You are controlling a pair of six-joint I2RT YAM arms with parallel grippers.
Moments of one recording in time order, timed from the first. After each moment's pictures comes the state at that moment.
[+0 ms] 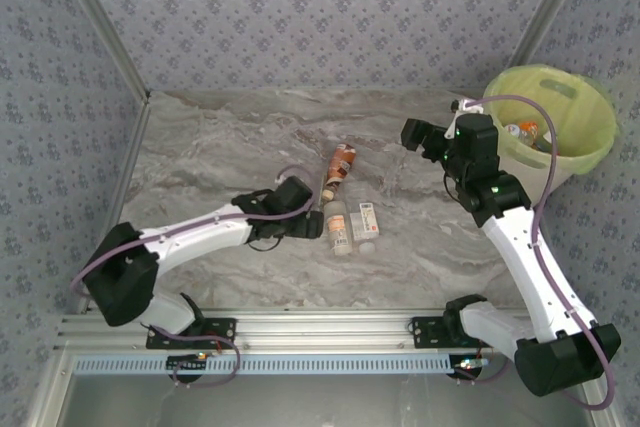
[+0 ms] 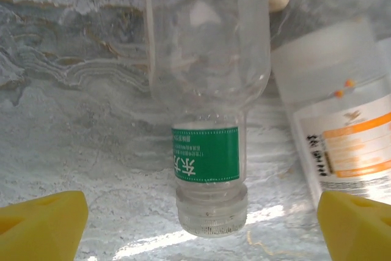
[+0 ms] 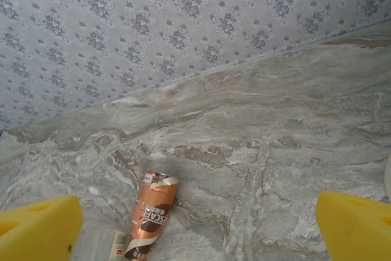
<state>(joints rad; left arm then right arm) -0.91 1.48 0.94 -0.54 -0.20 -0.67 0.27 1.05 1.11 -0.47 0.11 0.42</state>
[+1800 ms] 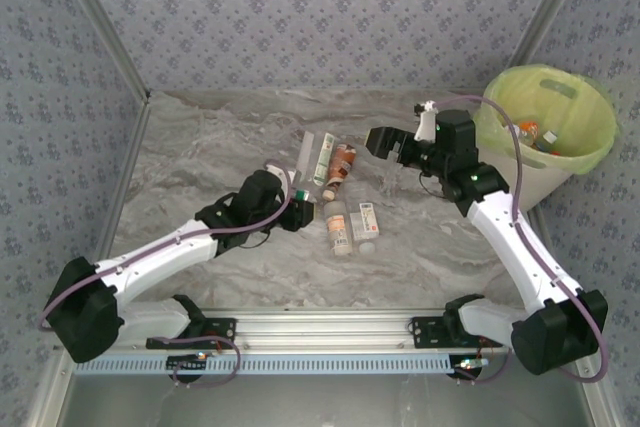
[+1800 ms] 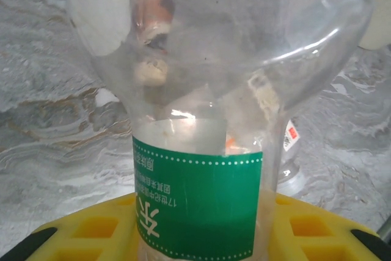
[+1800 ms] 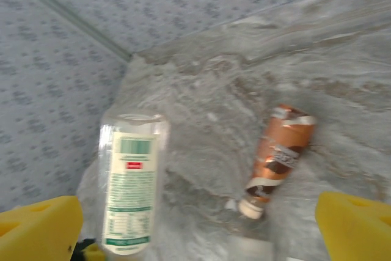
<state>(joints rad) -0.80 1.20 0.77 -0.22 0.09 -0.52 0.32 1.16 1.08 -0.35 -0.38 0.55</state>
